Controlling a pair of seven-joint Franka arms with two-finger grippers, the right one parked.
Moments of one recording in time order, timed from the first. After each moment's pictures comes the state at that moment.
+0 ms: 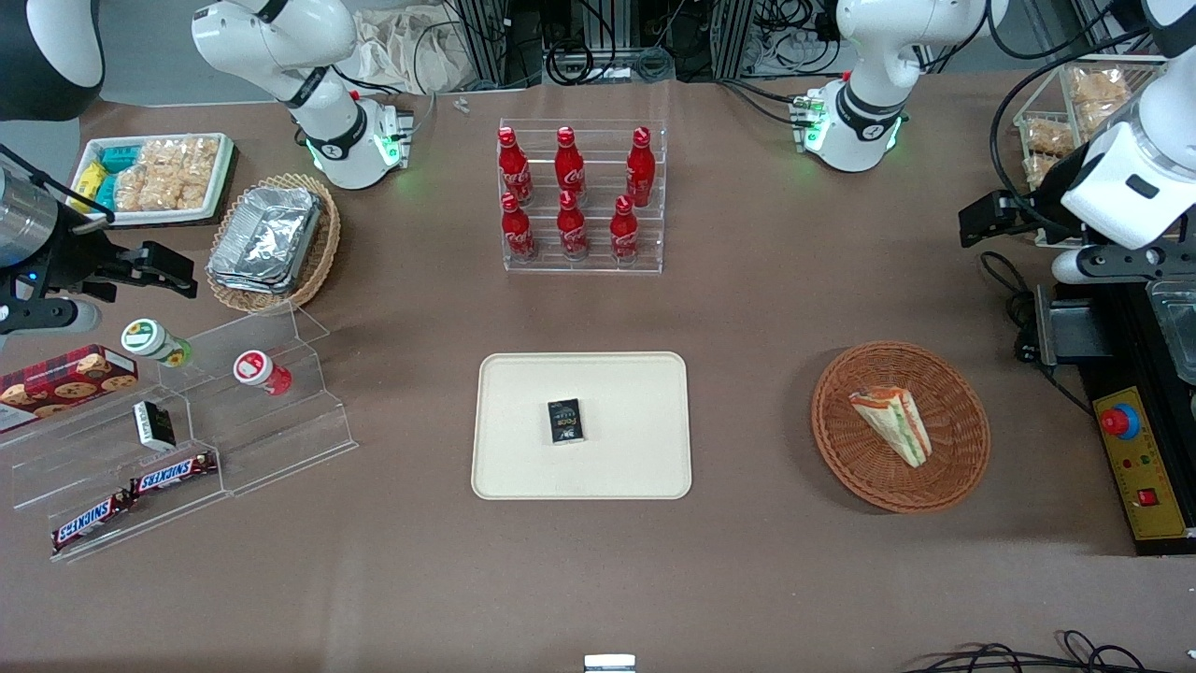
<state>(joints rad) -0.06 0.01 -0.07 -1.52 -0.04 1.44 -0.16</state>
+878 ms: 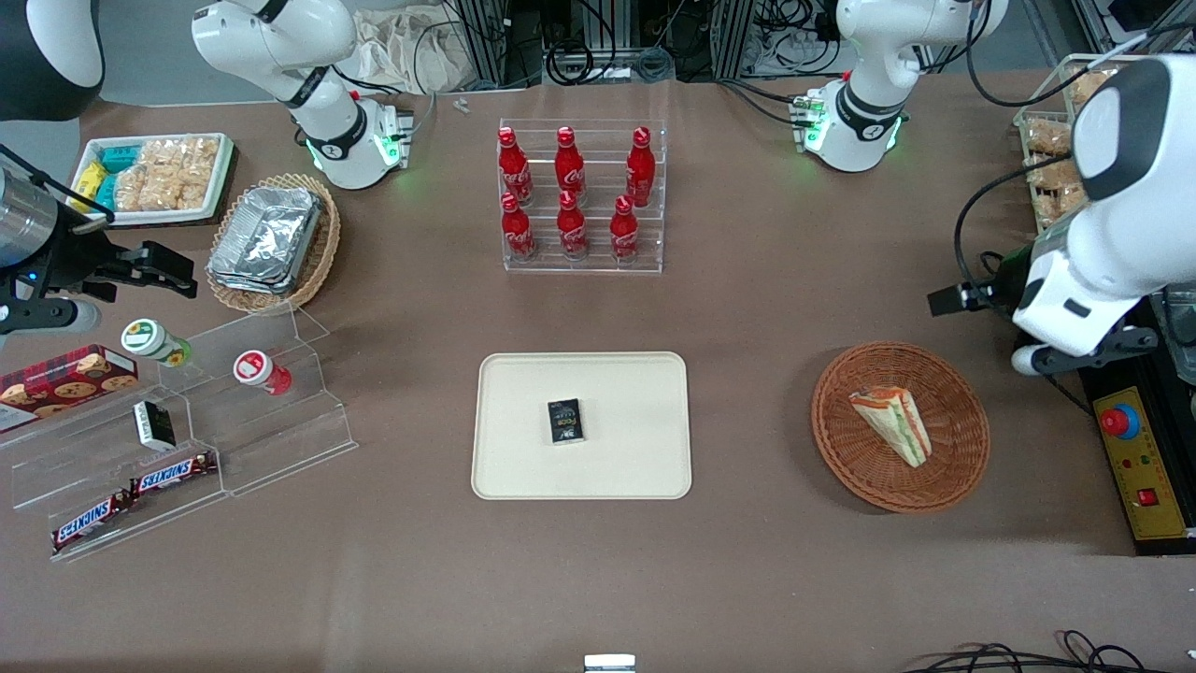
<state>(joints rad) -0.05 0.13 -0.05 -1.69 -0.03 1.67 -0.33</state>
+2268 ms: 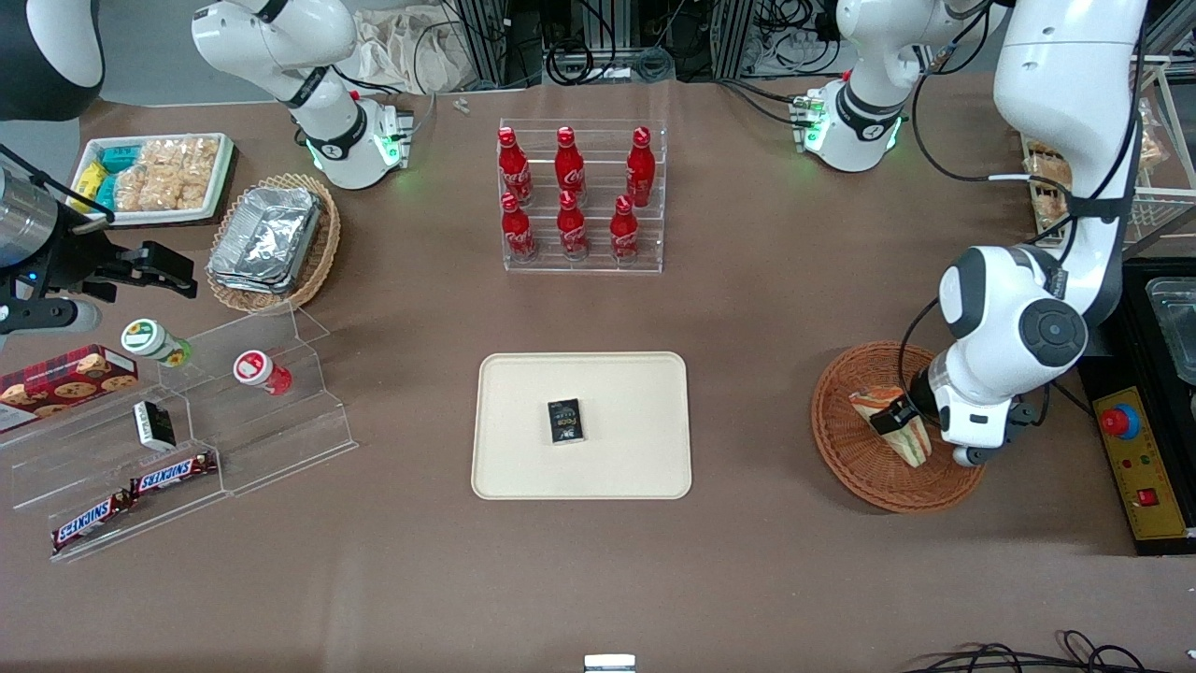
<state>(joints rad) -0.06 0.40 -0.02 -1.94 -0.03 2.35 -0.69</state>
